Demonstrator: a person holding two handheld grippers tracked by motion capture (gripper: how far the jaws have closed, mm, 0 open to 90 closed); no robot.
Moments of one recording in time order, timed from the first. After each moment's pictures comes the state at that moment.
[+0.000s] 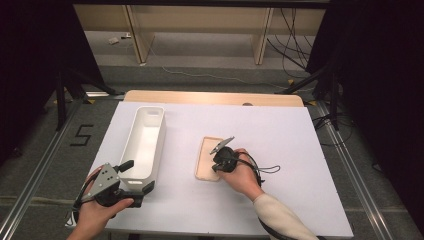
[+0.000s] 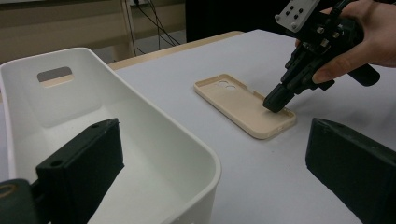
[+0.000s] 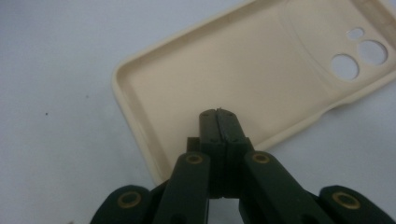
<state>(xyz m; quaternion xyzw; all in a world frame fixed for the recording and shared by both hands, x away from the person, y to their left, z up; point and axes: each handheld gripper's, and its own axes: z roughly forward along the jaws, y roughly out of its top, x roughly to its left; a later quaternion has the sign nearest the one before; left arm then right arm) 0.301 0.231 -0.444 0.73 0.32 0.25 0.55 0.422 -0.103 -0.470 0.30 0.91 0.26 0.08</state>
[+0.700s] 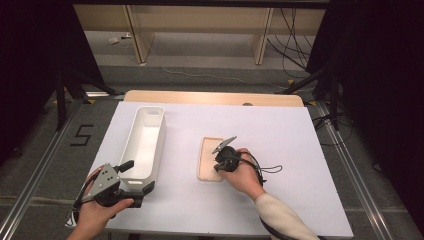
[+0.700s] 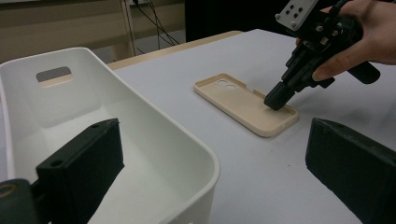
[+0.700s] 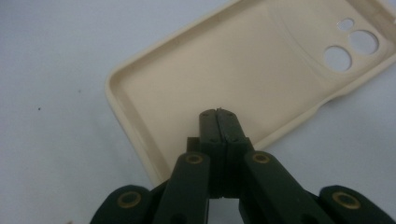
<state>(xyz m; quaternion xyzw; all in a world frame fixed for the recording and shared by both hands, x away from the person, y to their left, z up) 0.300 0.230 -0.444 0.73 0.33 0.25 0.55 0.422 -0.108 -0.470 0.31 0.91 0.26 0.08</state>
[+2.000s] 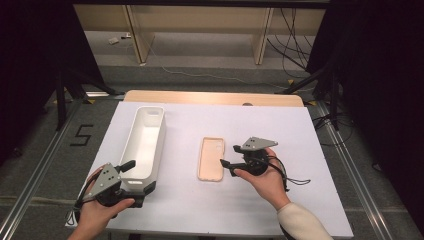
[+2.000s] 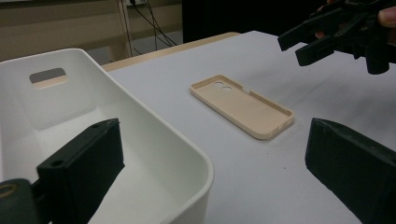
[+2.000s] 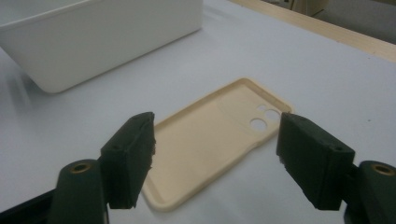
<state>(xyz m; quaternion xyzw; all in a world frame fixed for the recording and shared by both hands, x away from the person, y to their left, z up) 0.302 0.228 -0.443 0.73 0.32 0.24 0.55 0.394 -0.171 -0.439 0.31 0.82 0.47 0.15</state>
